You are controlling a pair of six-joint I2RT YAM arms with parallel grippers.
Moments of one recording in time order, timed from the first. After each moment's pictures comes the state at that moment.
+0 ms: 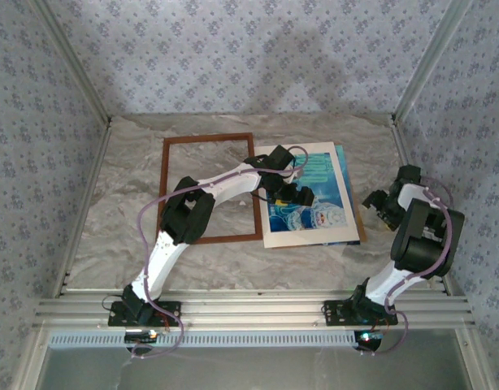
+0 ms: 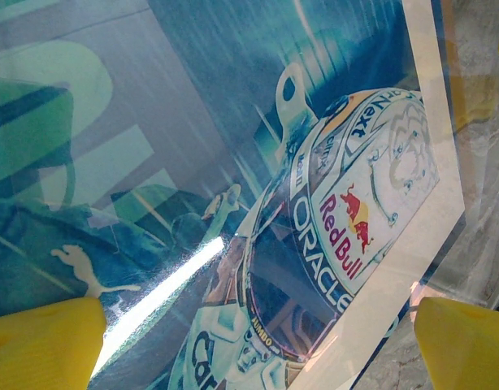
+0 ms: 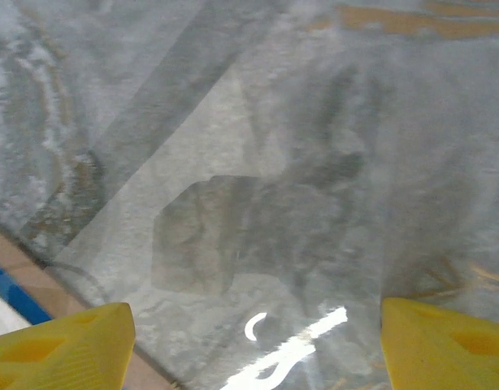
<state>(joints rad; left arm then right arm) -0.82 2.36 1.92 -0.62 0.51 -0.50 -0.37 1.64 0.93 -0.57 -0.13 0.39</state>
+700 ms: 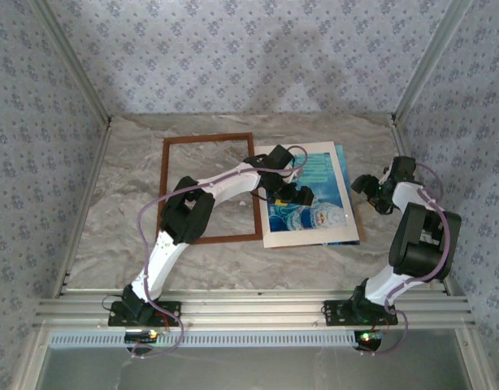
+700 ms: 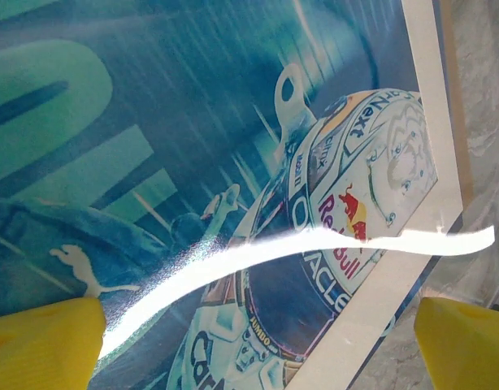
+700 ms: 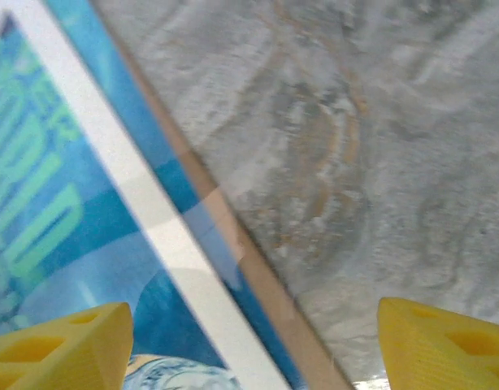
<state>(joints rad) -0.81 2.36 1.93 -0.63 0.52 -0.50 -0.31 1.59 0.93 -0.42 -0.34 0.40</state>
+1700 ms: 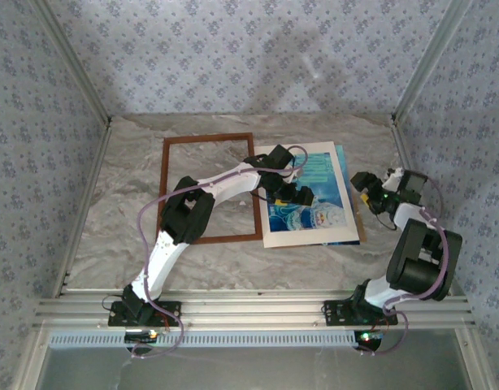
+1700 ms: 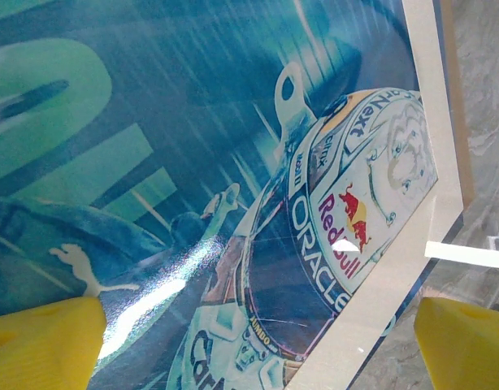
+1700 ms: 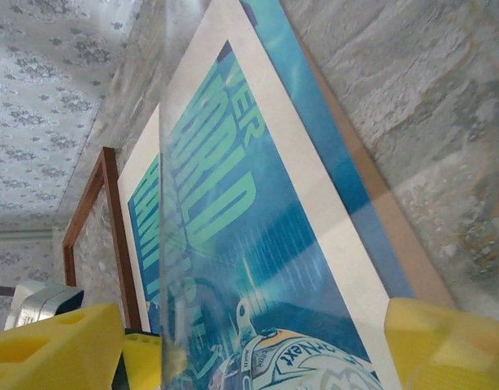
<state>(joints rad) -0.81 2.36 1.93 -0.64 0.52 -0.50 -0.40 1.46 0.70 -0.05 -0.71 0.53</state>
